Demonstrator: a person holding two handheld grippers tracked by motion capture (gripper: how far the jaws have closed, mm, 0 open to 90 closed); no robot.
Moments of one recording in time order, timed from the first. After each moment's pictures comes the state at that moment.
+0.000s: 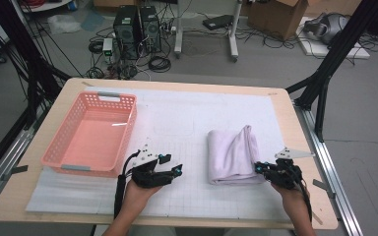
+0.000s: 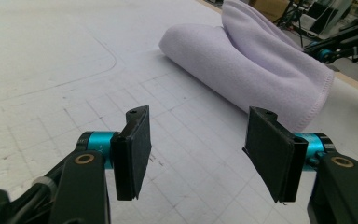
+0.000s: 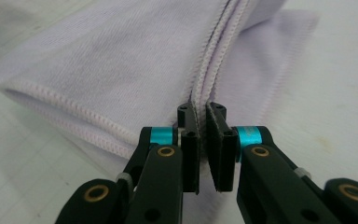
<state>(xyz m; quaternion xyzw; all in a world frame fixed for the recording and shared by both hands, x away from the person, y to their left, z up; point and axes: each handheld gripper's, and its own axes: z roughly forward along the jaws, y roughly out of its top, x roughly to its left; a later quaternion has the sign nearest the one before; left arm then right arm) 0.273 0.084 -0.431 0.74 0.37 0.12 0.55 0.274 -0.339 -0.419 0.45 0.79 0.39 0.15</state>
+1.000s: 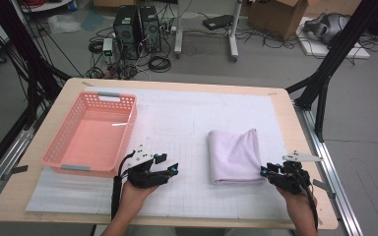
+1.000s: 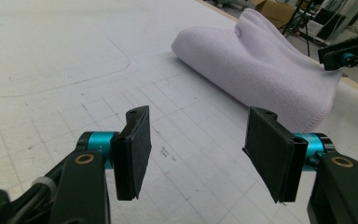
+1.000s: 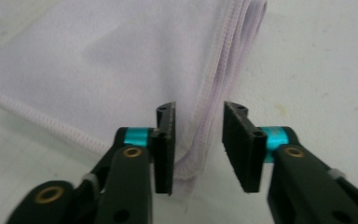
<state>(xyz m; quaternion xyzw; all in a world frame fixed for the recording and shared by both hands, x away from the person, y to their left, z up) 0.273 0.092 -0.433 0.73 0.38 0.13 0.55 0.263 -0.345 -0.414 0.50 0.76 0.37 0.17</state>
